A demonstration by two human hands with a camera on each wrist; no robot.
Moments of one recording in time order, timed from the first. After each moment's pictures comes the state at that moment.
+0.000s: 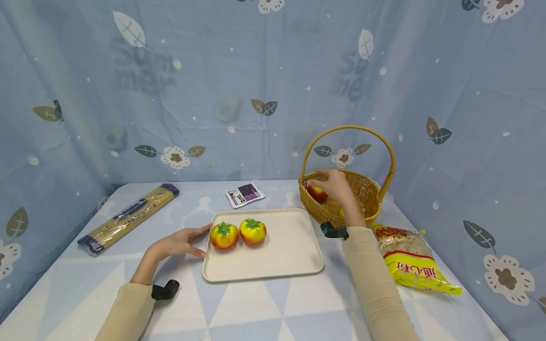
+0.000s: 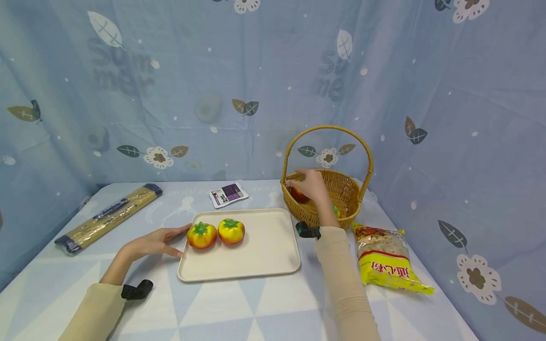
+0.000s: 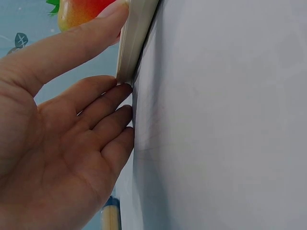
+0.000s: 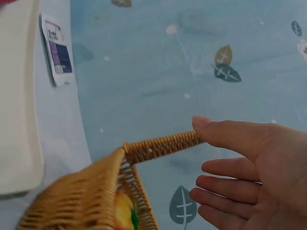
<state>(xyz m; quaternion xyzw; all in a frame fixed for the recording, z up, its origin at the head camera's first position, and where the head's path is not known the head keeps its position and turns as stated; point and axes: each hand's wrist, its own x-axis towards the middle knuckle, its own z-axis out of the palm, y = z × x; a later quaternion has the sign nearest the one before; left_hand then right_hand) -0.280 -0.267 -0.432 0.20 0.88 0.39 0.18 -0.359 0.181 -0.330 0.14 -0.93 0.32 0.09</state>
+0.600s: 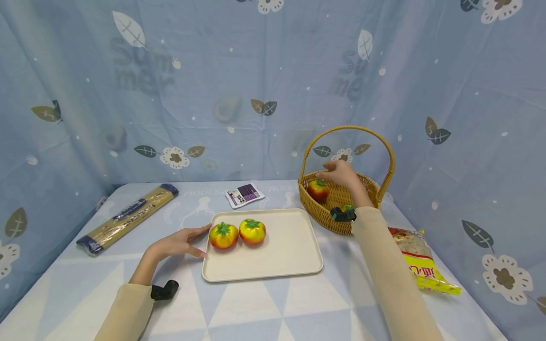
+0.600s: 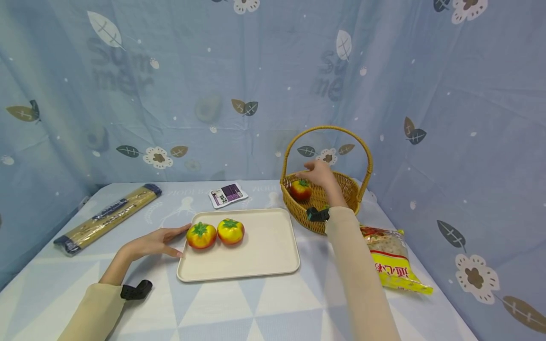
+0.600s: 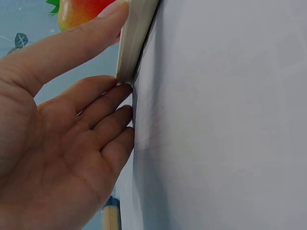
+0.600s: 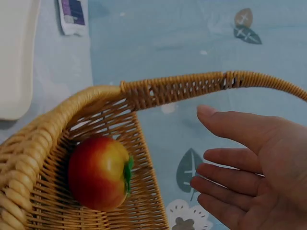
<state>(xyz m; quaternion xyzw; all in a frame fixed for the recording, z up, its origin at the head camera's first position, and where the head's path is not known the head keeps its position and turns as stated) -0.279 -0.268 -0.430 0.21 0.88 0.39 0.18 -0.393 0.210 -0.314 0.10 -0.94 0.33 0.02</state>
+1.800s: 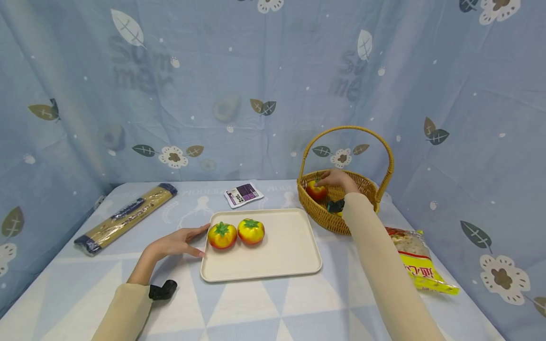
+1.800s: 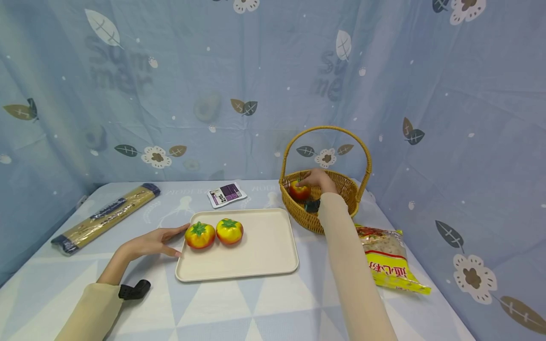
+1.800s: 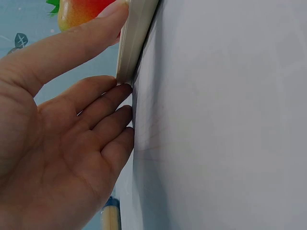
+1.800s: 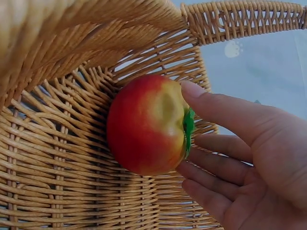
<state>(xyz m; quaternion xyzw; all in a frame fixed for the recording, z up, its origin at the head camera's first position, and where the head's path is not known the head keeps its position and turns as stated) -0.277 -0.266 -0.428 0.21 0.88 0.39 0.18 -0.438 0.219 -0.345 0.07 -0.95 0.28 -0.13</state>
